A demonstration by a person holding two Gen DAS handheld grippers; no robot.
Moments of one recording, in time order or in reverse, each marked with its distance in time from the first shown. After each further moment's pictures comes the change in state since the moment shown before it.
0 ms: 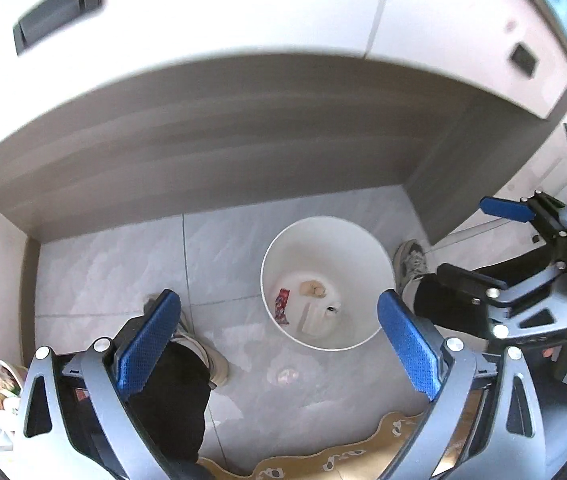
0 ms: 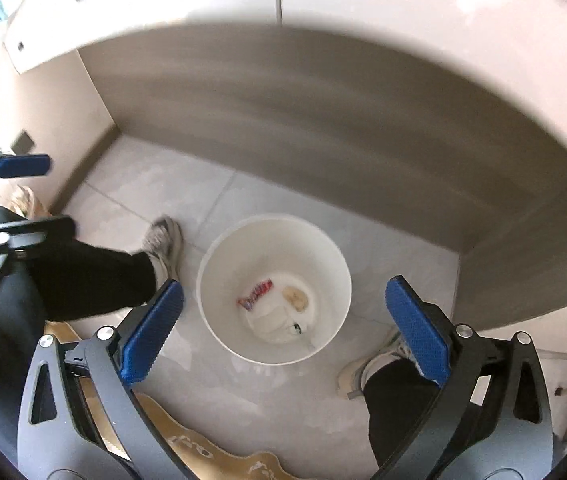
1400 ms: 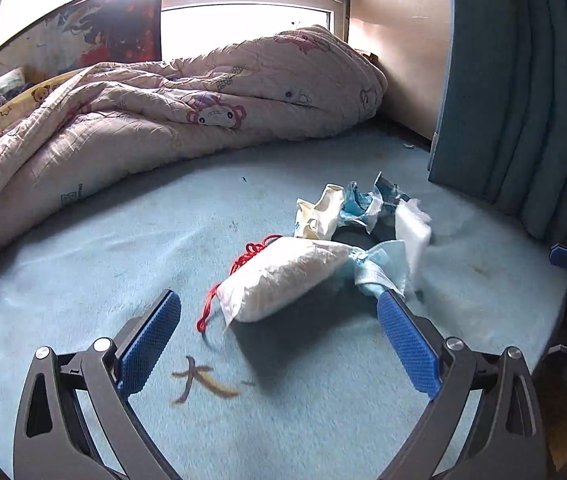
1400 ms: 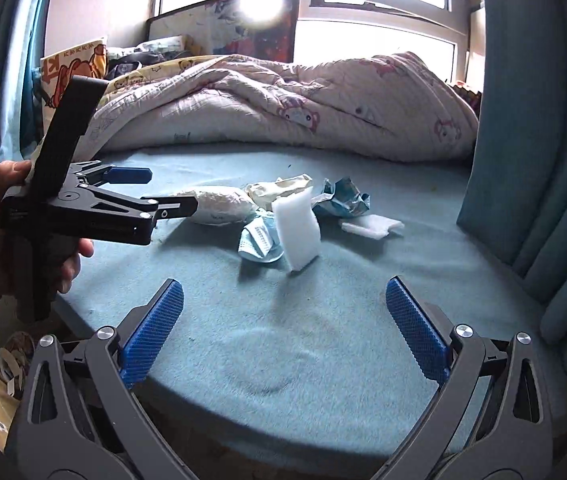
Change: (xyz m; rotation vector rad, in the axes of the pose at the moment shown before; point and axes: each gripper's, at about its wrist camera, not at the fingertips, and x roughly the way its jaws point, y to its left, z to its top) left arm -0.116 0.000 0.344 0.135 -0.419 -0.035; right arm -0.205 -0.086 0.237 0.023 -0.466 -0.102
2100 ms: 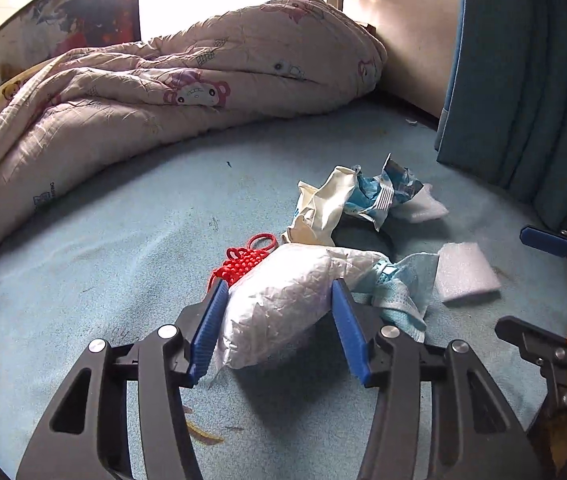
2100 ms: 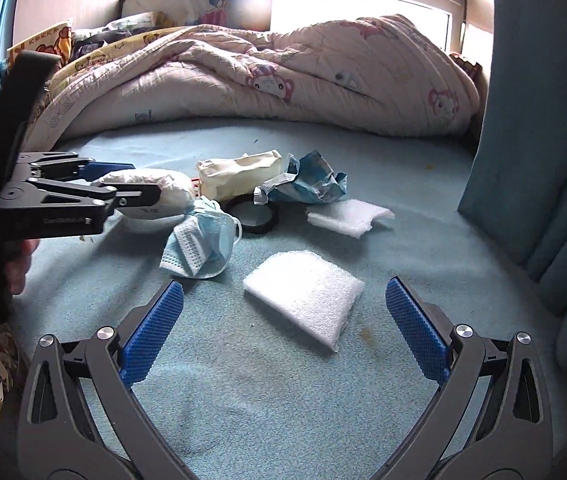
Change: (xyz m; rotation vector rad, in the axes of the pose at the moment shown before) left arm 0.031 -0.009 0.013 0.035 0.083 -0.009; right arm 0.069 -0.033 0.007 0.016 0.093 -0.052
